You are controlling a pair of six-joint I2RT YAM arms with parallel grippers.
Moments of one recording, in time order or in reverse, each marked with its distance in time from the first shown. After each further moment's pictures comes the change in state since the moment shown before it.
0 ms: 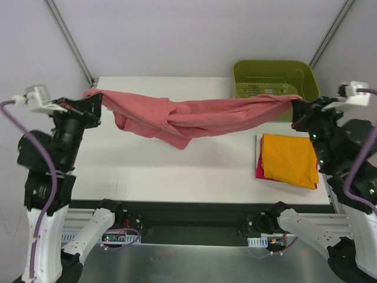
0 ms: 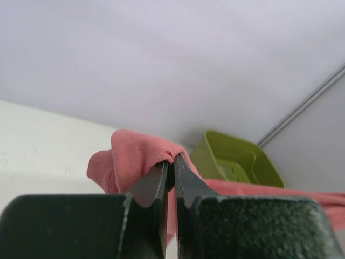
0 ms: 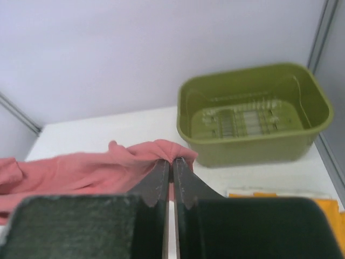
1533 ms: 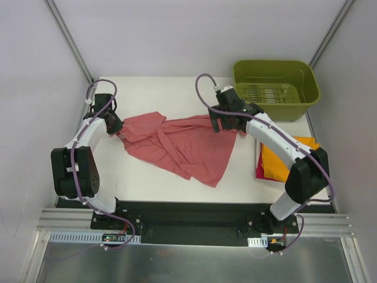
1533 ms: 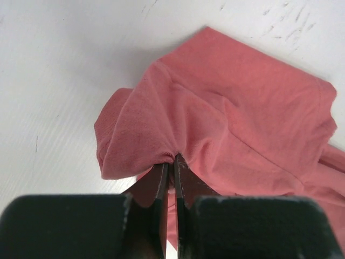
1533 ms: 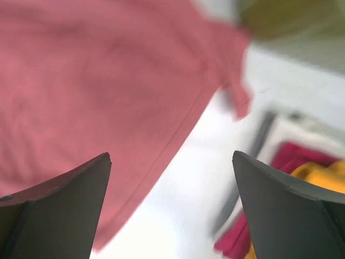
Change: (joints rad) left arm 0.293 0.851 -0.256 -0.005 -0.042 -0.056; right arm -0.001 0.823 -0.080 -0.014 -0.154 -0.056
